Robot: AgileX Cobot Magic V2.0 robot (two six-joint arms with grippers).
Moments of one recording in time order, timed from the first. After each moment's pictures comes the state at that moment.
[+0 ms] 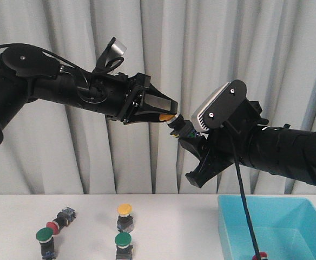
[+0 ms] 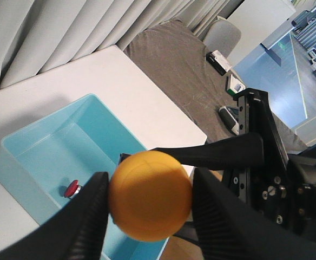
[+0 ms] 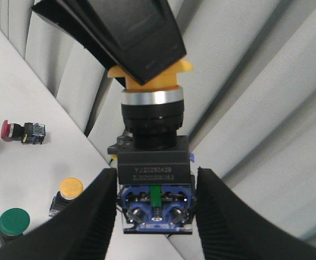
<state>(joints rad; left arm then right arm) -0.28 2.13 -2.46 -1.03 1.26 0.30 0.36 1.49 -1.29 0.93 0.26 -1.45</state>
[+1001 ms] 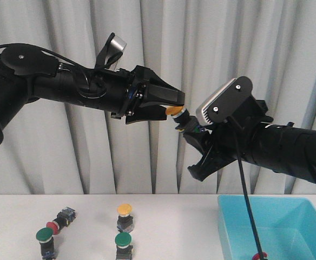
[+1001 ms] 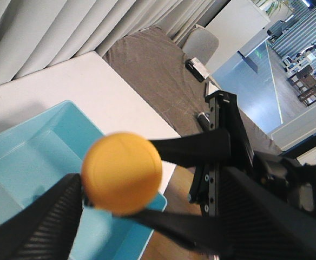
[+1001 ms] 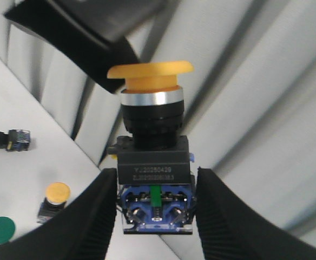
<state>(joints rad) -0.27 2.13 -2.46 -1.11 1.26 0.30 0.33 1.49 -1.29 0.93 0.22 -1.40</state>
